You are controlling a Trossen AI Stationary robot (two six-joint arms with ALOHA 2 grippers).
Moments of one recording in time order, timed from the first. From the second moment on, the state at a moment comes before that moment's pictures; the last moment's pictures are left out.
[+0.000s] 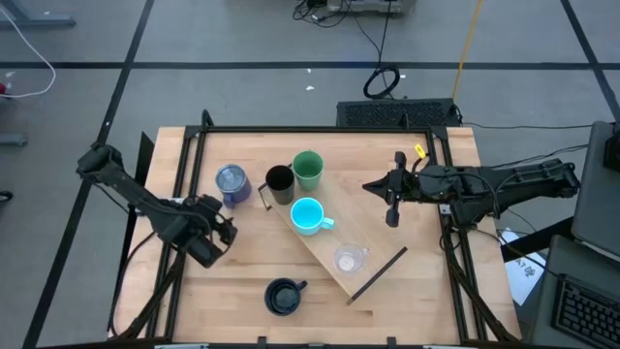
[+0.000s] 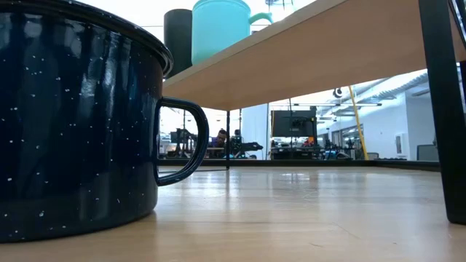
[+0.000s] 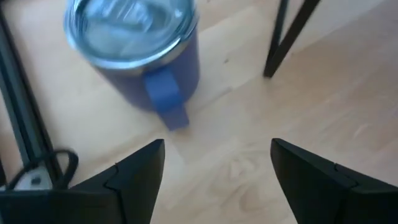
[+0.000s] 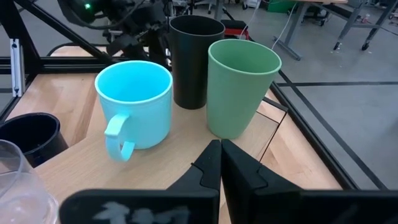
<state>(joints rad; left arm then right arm) -0.64 1.16 0.77 -1.26 -0.63 -1.71 0.14 0.93 0.89 -0.35 0.34 0.05</state>
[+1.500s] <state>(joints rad) -0.28 1.16 0.55 -0.96 -0.70 -1.58 0.14 0.93 0.89 -0.36 0.33 0.04</state>
